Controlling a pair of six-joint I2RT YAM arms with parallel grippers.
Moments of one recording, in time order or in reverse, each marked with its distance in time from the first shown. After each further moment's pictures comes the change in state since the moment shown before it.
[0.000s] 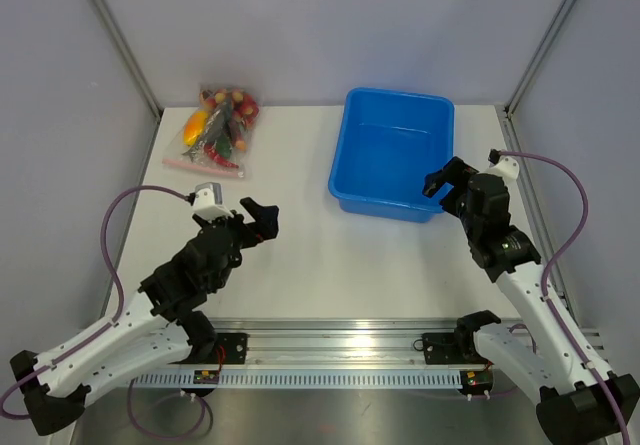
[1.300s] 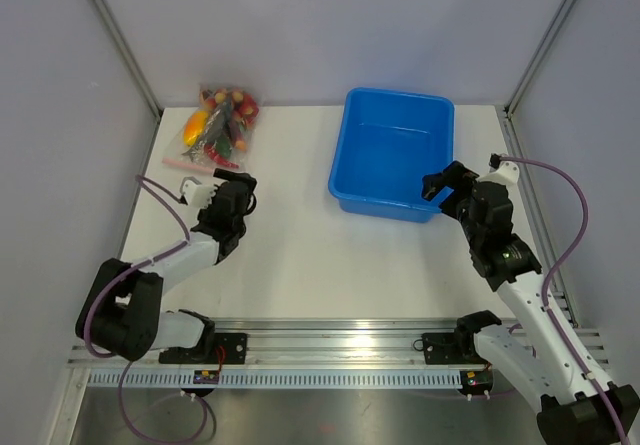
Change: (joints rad) left arm 0.492 0.678 -0.064 0.481 0.005 -0.591; right arm 0.000 -0.052 -0.062 0.078 -0.042 -0.013
